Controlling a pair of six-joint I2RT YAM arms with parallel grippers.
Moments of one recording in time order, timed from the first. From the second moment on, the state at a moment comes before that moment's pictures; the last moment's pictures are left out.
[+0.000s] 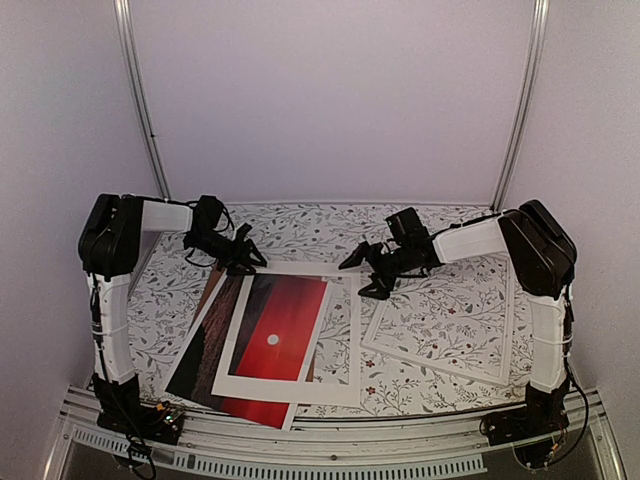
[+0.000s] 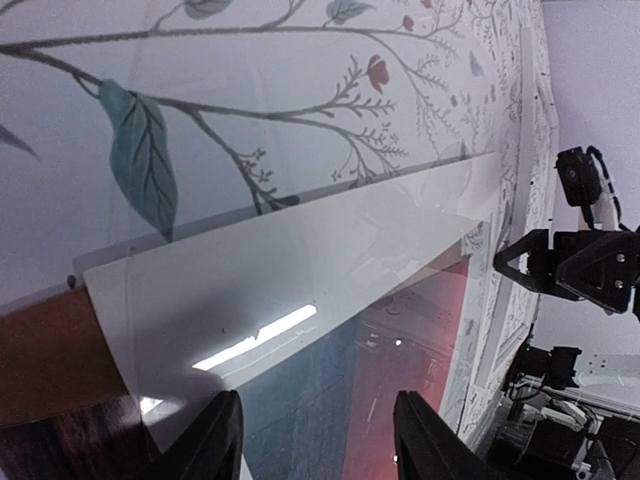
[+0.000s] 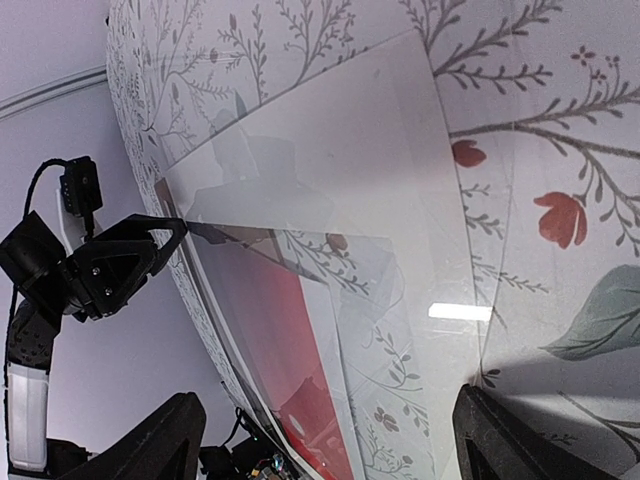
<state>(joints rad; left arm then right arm) -0.20 2.21 1.52 -0.54 0.75 -0.26 0.58 2.11 1.33 -0.03 -0.58 1.18</state>
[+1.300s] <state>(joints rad) -0.19 2.49 2.09 -0.89 0.59 -0.14 0.61 2.08 1.43 -0.26 -0.39 1.10</state>
